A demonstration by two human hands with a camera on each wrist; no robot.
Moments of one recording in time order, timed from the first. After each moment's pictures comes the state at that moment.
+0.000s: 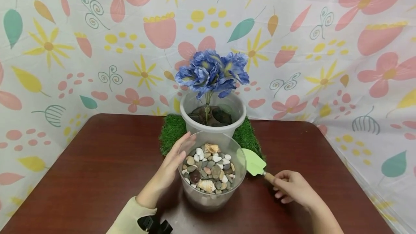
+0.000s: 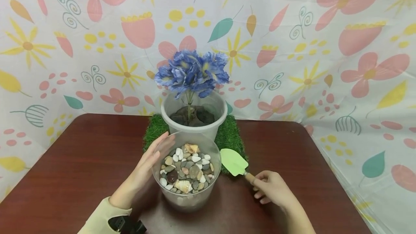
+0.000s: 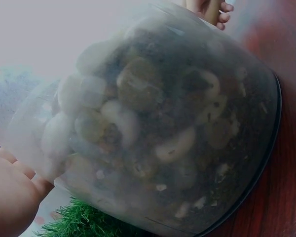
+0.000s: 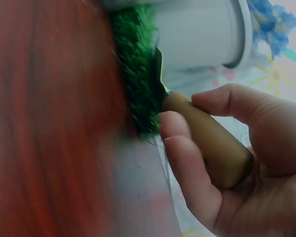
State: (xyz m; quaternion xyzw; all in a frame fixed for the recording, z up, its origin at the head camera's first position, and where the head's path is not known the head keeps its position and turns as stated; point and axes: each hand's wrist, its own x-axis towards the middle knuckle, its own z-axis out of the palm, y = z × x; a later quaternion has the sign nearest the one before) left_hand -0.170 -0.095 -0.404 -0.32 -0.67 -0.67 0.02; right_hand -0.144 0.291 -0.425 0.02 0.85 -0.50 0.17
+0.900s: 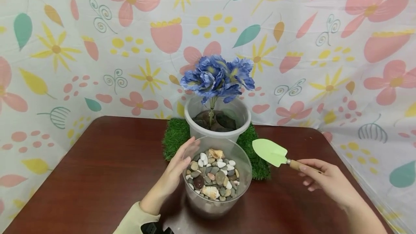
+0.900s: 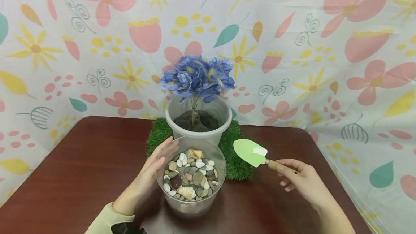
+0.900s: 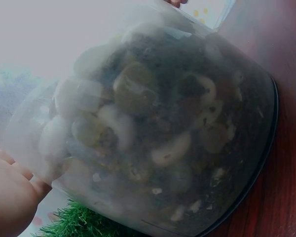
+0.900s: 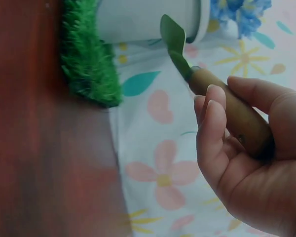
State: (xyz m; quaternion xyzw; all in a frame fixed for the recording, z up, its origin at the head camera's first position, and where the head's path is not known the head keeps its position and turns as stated) left_hand -0.170 -0.095 -0.406 -0.31 -0.66 -0.68 0.01; right_hand -0.148 0.329 -0.366 -0.04 0.87 -0.48 0.04
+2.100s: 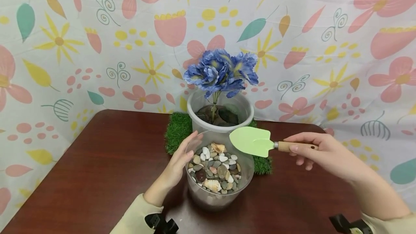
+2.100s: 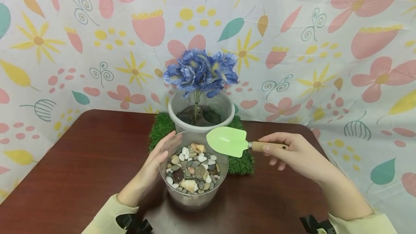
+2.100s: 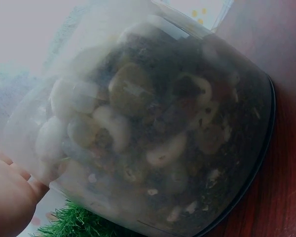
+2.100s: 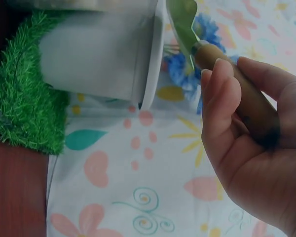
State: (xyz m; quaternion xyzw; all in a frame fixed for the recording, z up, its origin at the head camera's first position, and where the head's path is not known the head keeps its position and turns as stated) left_hand -0.171 -0.092 -0.407 -0.31 -0.66 -0.68 0.02; right_hand -0.158 0.281 -0.275 -0.23 0.87 -0.43 0.07
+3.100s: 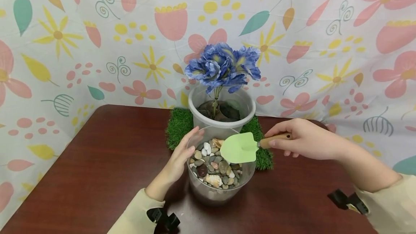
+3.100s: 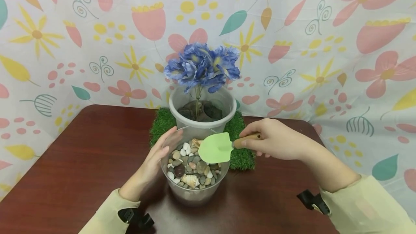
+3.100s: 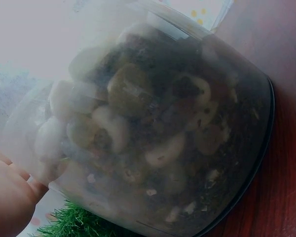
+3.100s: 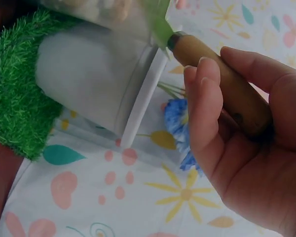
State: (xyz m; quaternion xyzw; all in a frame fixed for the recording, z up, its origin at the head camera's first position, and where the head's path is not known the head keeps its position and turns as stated) left_hand -0.173 -0.091 -0.405 -0.32 -0.65 -0.69 0.04; right_hand -0.173 0.224 -0.230 -0.24 0.91 -0.27 0.19
